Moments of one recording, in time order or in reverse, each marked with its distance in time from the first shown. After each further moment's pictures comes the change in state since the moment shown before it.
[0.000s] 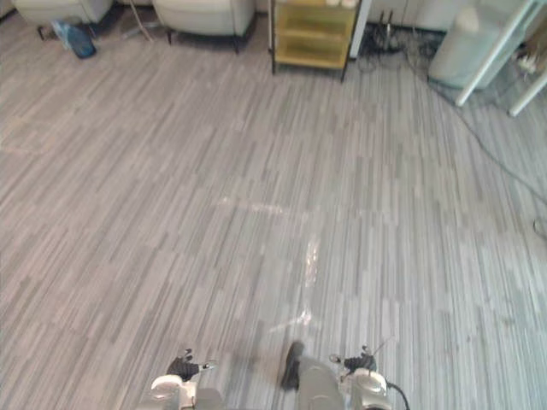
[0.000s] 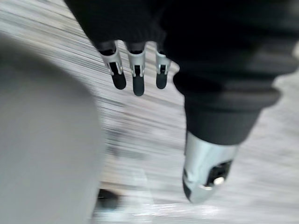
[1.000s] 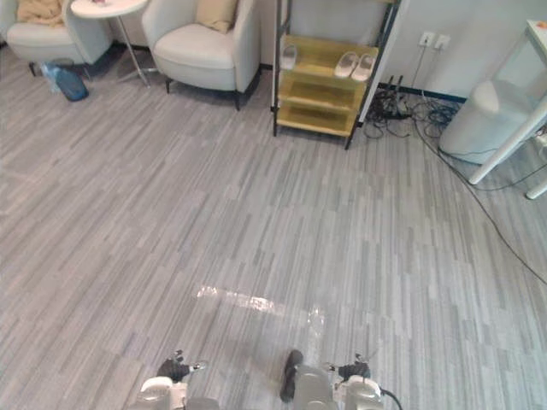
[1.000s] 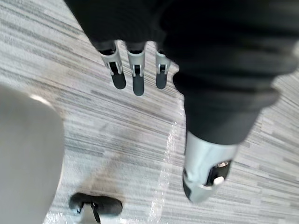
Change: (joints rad) left arm 0.010 -0.014 -0.029 0.028 -0.068 0.014 0.005; right arm 0.004 -0.032 -0.008 0.017 -0.017 0.001 -0.002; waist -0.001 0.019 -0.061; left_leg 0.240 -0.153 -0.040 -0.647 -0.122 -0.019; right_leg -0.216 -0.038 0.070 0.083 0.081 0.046
